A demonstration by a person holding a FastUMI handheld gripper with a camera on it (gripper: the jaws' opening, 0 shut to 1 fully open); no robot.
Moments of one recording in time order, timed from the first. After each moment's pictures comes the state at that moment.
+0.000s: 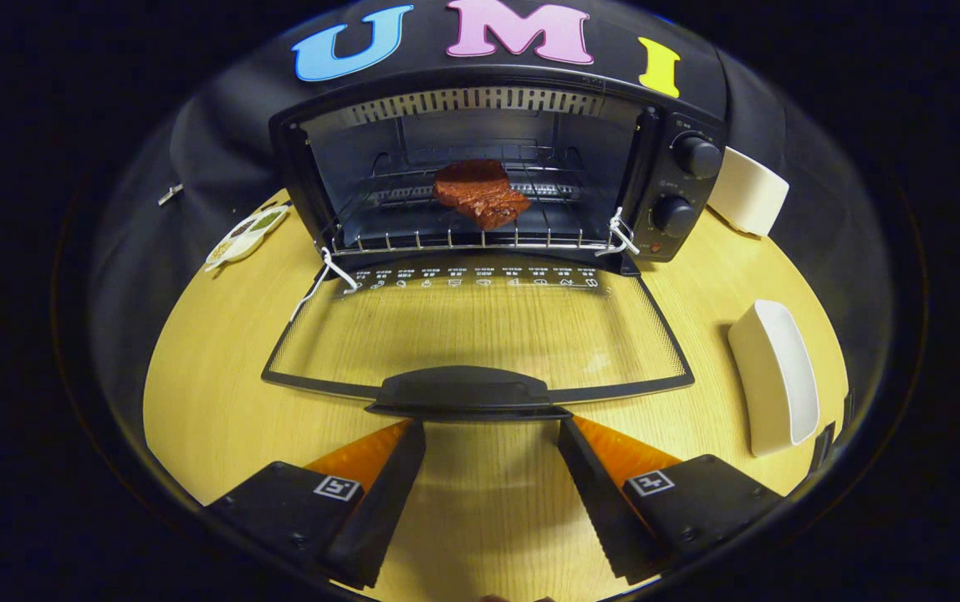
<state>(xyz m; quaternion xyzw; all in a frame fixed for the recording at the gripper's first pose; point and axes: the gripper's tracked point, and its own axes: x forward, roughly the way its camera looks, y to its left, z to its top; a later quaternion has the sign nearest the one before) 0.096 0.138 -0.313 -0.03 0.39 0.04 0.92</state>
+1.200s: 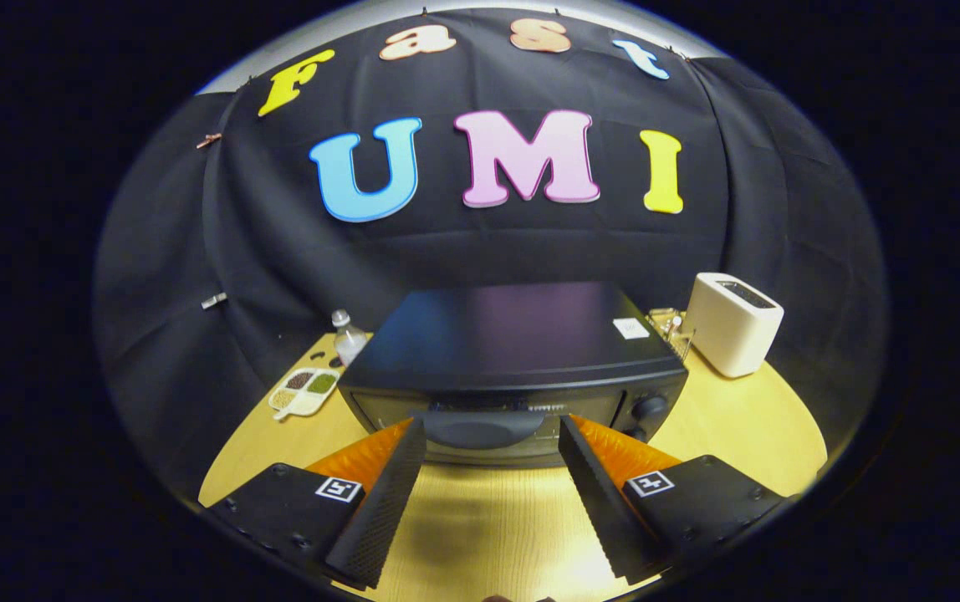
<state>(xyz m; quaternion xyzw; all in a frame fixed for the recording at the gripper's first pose) 0.132 0.139 -0.075 0.02 0.16 0.10 0.98</state>
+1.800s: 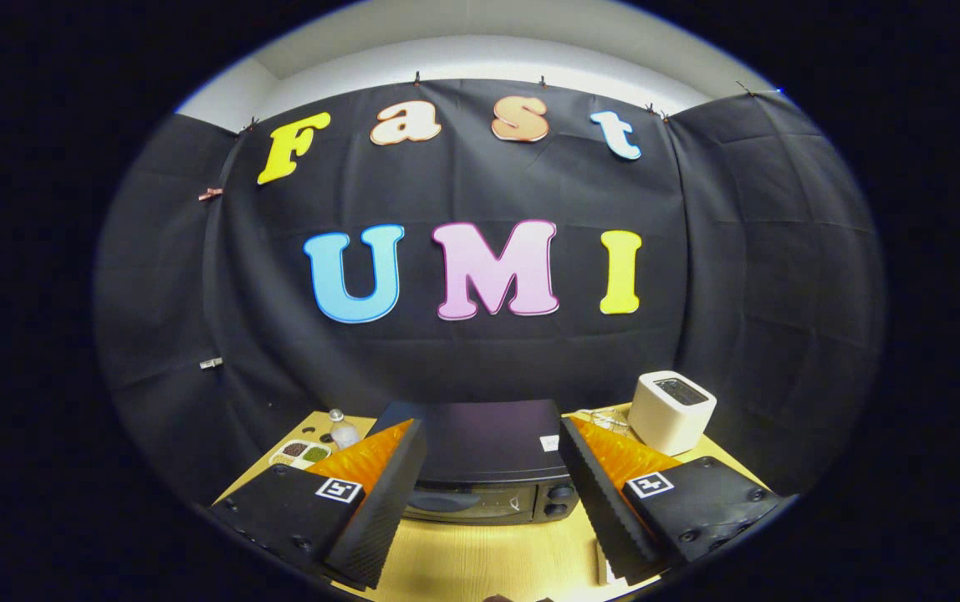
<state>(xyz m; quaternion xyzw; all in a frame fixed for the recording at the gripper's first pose) 0.089 0.073 0.085 0.02 0.02 0.04 1.00</state>
